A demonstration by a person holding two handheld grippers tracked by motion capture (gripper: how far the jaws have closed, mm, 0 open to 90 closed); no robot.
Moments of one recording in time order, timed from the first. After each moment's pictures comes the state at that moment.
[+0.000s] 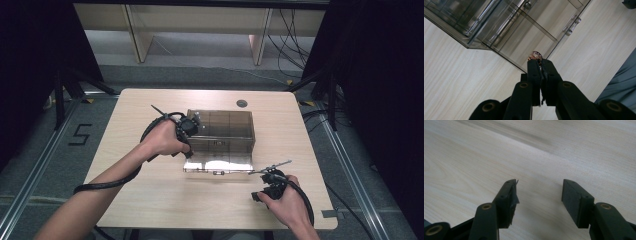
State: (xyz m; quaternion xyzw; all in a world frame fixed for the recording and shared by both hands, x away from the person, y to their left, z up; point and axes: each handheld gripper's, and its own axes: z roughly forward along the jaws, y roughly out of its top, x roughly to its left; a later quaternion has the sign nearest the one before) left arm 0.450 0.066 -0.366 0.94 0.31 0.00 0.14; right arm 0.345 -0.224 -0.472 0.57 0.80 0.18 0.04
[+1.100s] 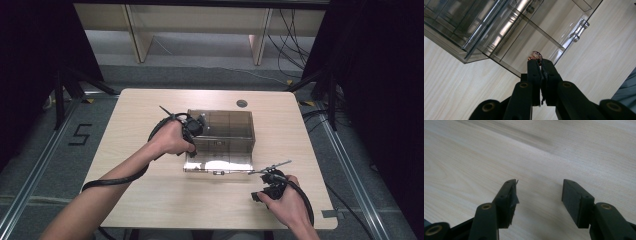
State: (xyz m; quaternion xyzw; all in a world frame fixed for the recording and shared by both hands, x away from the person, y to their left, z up) left arm 0.461 0.053 -0.380 0.95 0.30 0.00 0.12; right arm 0.345 -0.224 -0.472 0.57 0.80 0.19 0.04
